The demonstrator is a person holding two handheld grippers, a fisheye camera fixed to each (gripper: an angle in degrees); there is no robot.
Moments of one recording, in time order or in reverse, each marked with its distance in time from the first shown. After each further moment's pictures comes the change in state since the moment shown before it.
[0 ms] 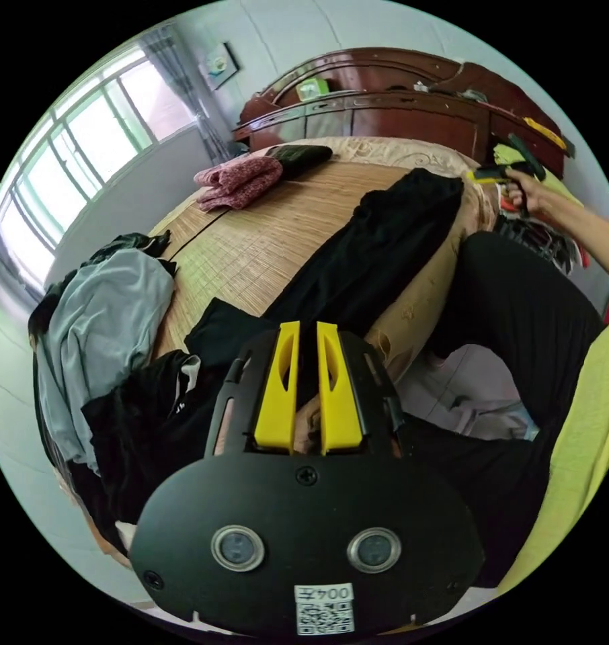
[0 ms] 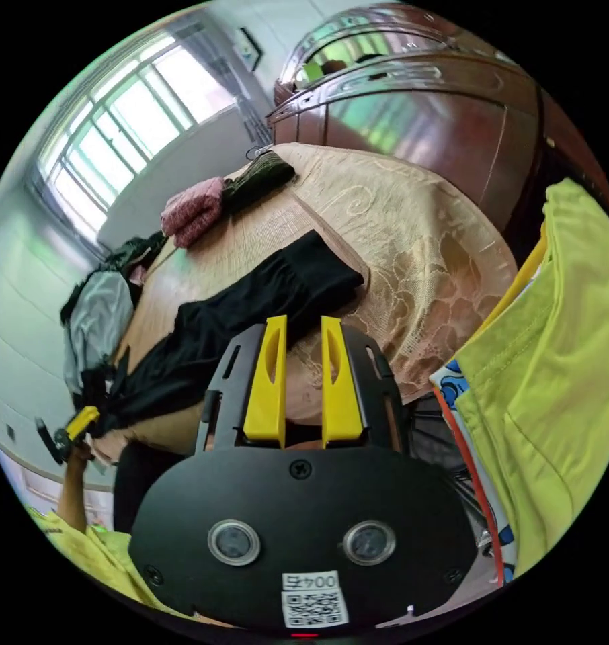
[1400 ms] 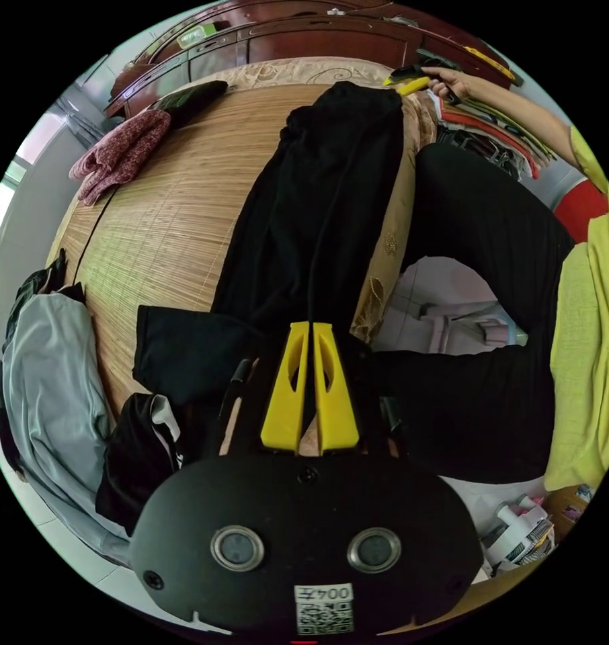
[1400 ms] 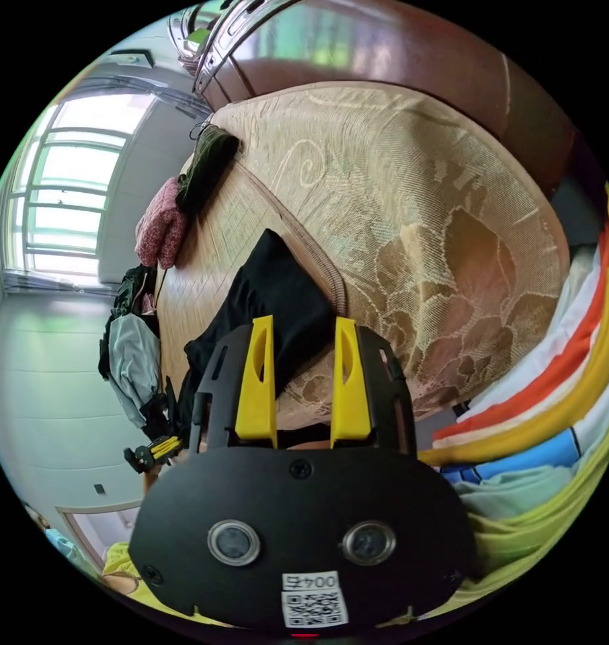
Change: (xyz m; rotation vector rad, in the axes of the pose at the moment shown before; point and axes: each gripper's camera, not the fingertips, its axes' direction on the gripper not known) left arm -0.081 -0.114 0.102 -0.292 0.290 0.327; right arm 0.166 -0.195 0.069 -0.297 -0.156 0.262
